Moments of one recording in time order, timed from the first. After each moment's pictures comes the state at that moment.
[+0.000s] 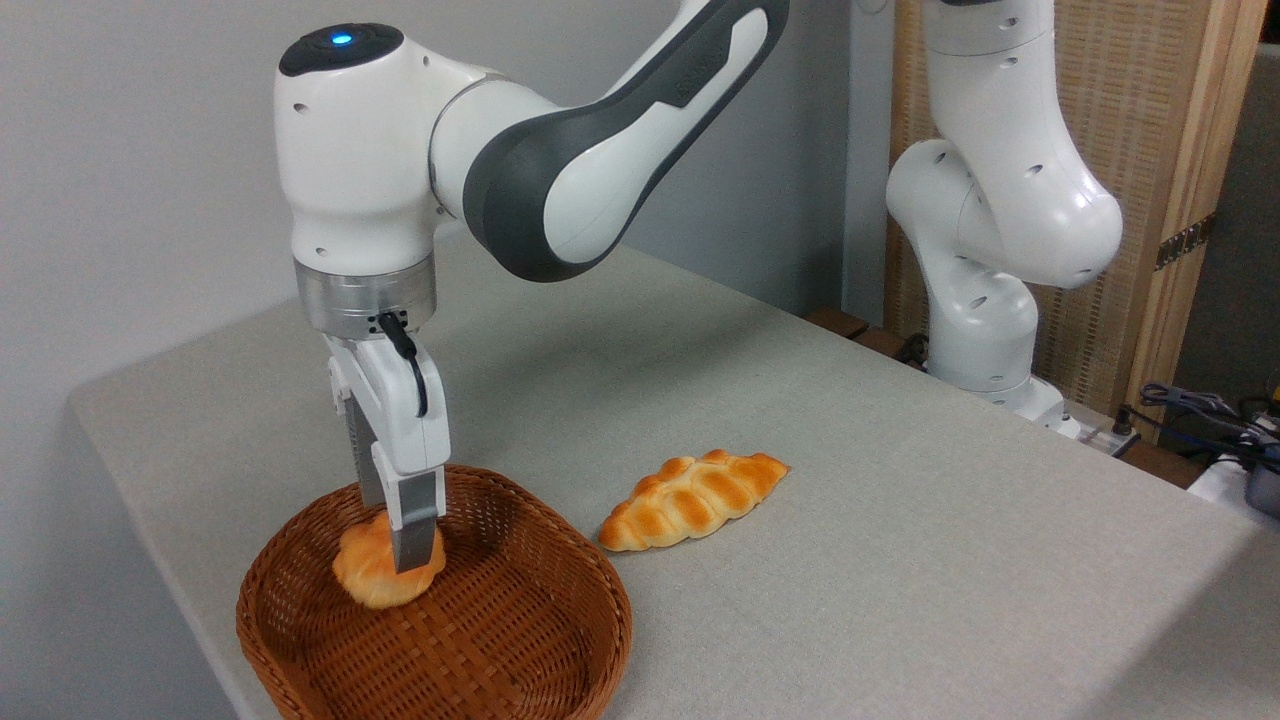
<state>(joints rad) -0.11 0.20 0.01 -1.75 -0.14 2.12 0.90</state>
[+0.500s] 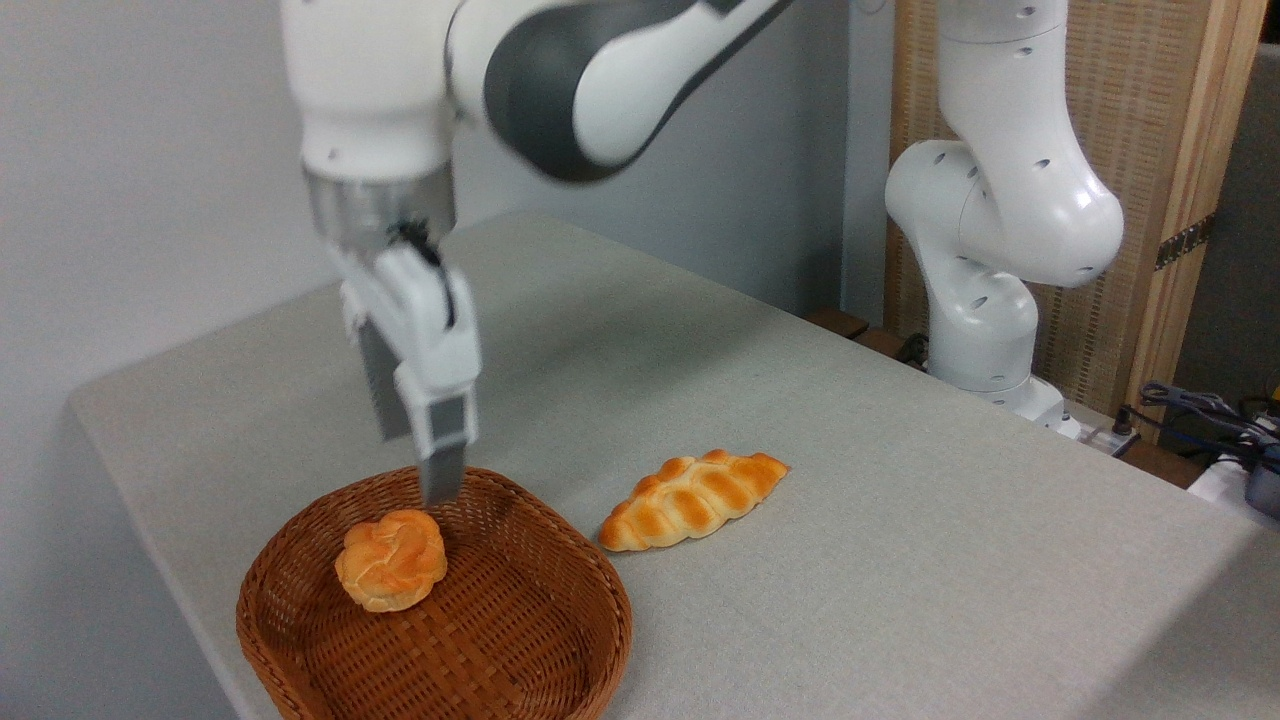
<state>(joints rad) -0.08 0.09 0.01 -1.71 -0.14 1.93 0.88</state>
